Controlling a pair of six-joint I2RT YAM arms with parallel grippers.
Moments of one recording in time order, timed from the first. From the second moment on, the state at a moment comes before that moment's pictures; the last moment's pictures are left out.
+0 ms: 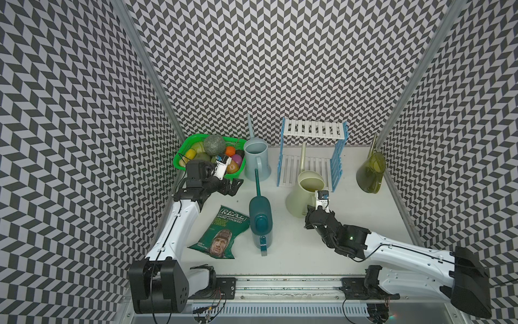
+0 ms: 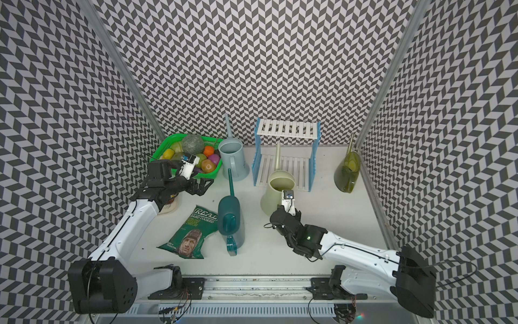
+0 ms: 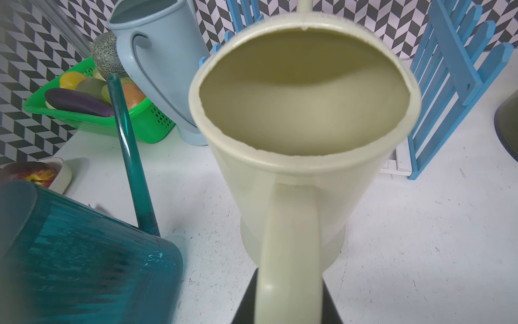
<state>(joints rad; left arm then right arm) 0.01 1.23 0.99 -0.38 0.52 0.27 1.03 1.11 0.66 -0.20 0.69 0.66</state>
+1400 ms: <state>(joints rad) 0.01 1.22 0.98 -0.38 0.56 0.27 0.86 1.21 0.84 -0.23 0.64 0.45</state>
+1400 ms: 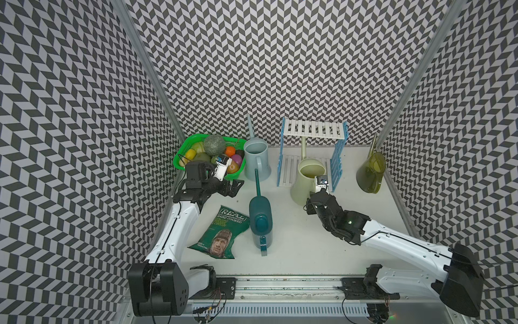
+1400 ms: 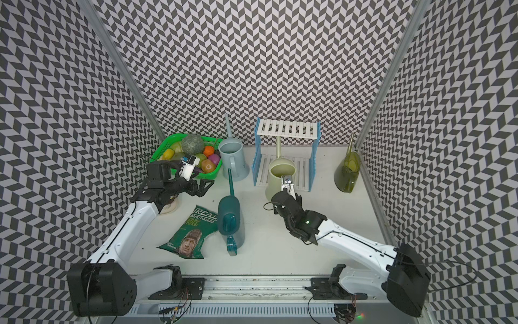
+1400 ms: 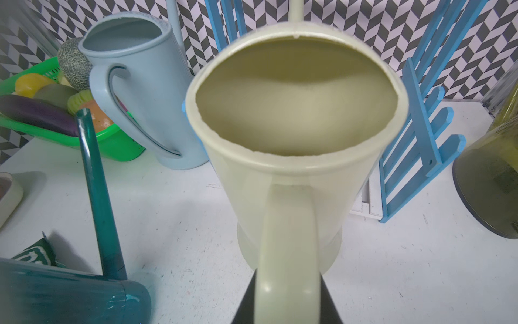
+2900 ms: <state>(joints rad) 0.00 1.20 0.98 -0.39 0.57 0.27 0.55 1.57 1.08 -0.13 0.58 0.43</state>
